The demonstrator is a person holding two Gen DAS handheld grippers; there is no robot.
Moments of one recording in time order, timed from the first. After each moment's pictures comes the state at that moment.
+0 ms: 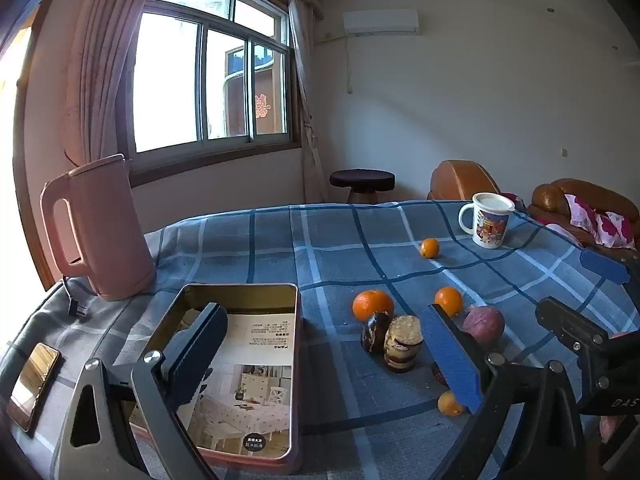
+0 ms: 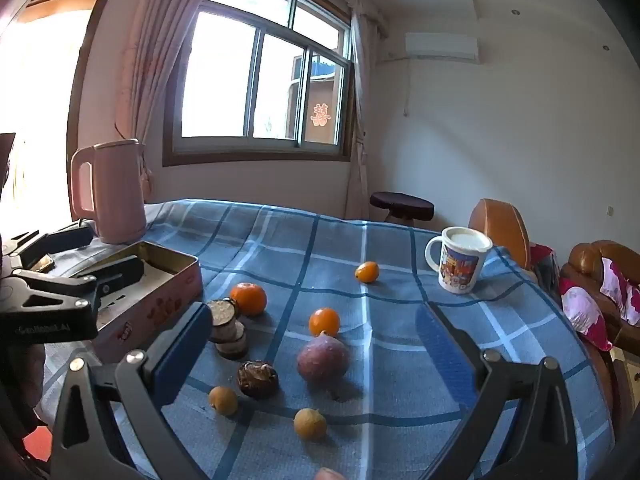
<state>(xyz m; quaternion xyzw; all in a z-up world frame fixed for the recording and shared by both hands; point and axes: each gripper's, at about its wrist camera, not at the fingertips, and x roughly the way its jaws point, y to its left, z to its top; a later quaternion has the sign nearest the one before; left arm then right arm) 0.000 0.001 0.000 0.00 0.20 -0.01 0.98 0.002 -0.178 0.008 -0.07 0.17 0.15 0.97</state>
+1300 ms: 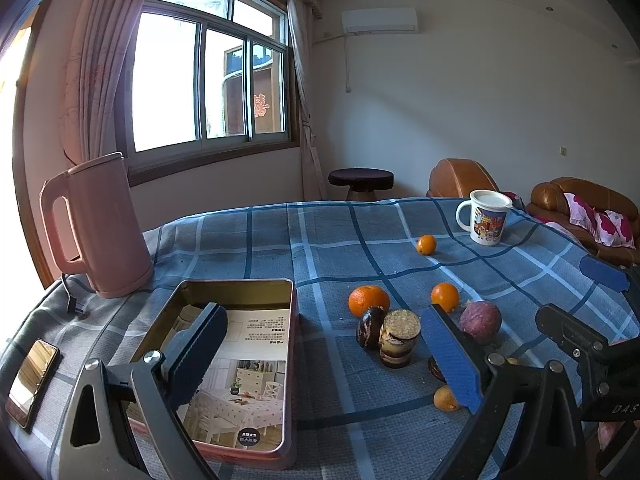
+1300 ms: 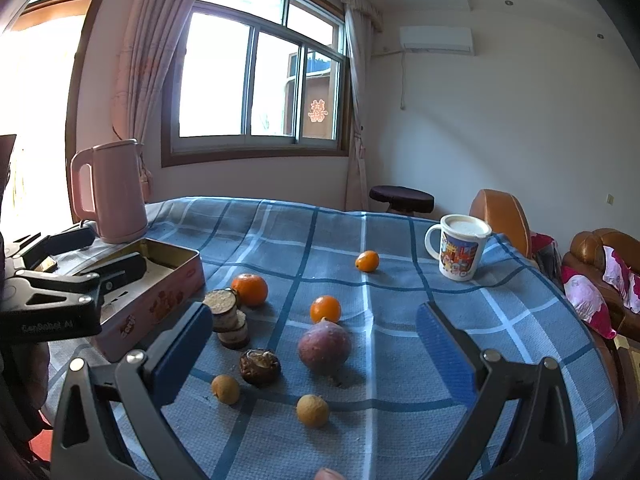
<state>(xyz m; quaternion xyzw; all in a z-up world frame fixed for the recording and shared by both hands) -0.003 -0.003 -0.003 0.01 0.20 -0.01 0.98 -0.003 -0.181 0.001 -0.06 0.18 0.14 0.97</state>
